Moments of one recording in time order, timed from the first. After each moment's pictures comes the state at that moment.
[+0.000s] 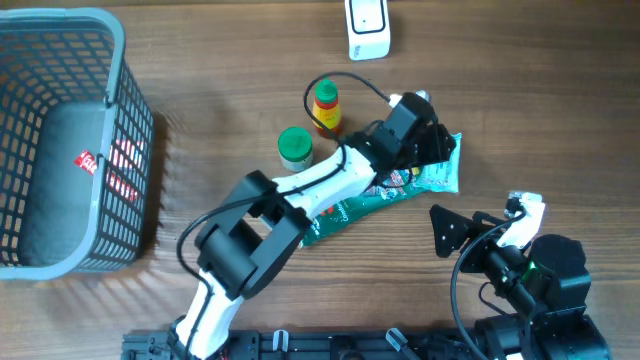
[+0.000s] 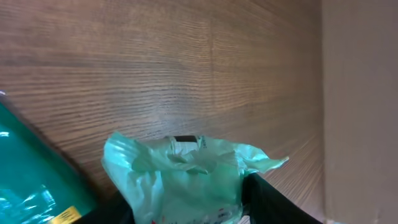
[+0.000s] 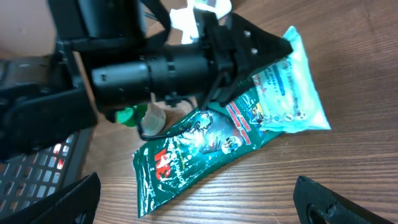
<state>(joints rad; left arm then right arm) -0.82 2.15 1.48 -0.02 0.27 -0.98 0.17 0.35 0.56 -0.72 -0.24 0.55</state>
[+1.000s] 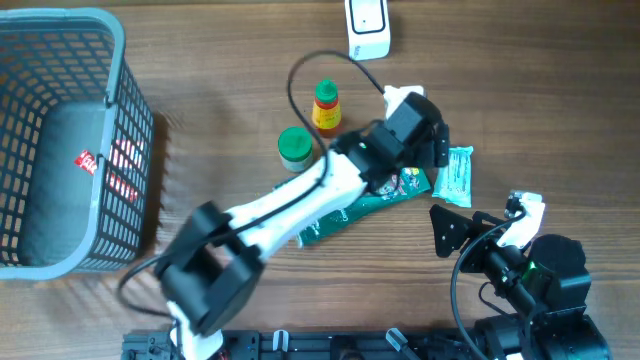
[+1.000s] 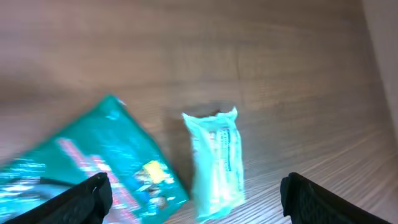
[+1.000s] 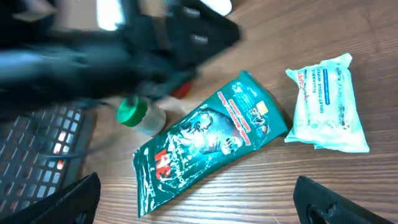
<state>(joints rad) -0.85 1.91 1.48 -0.36 -0.01 -0.73 0.17 0.35 0.56 -0.72 -0.24 0.55</state>
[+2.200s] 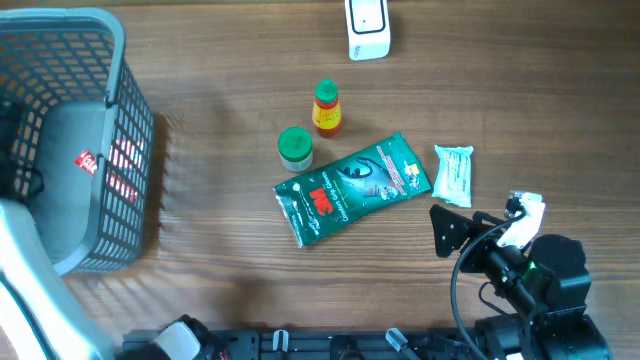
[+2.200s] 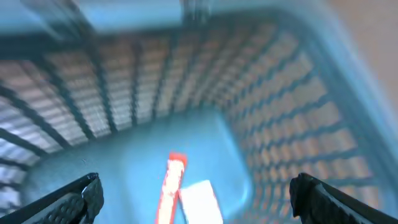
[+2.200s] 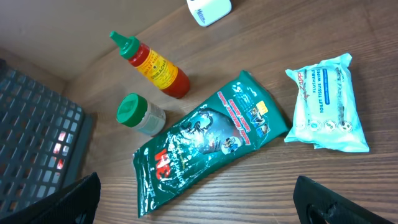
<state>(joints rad) 0.64 1.39 1.49 -0.84 -0.09 -0.58 0.17 0.35 0.56 -0.72 -0.24 0.55</state>
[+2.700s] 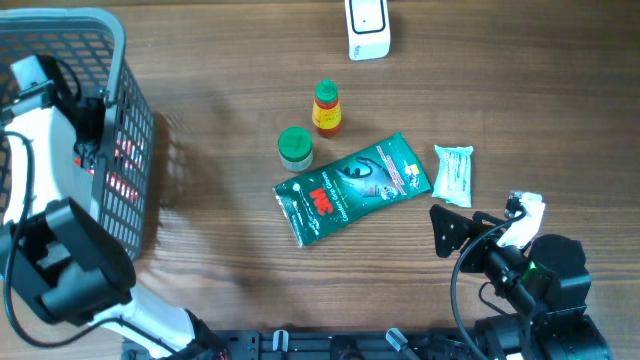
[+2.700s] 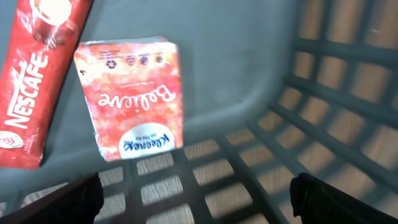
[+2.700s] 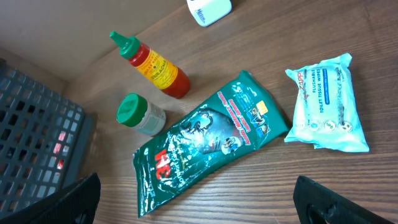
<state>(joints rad) 0.44 1.86 1.49 -0.90 0.20 -1.04 0.17 0.35 0.56 -0.72 -0.24 0.55</state>
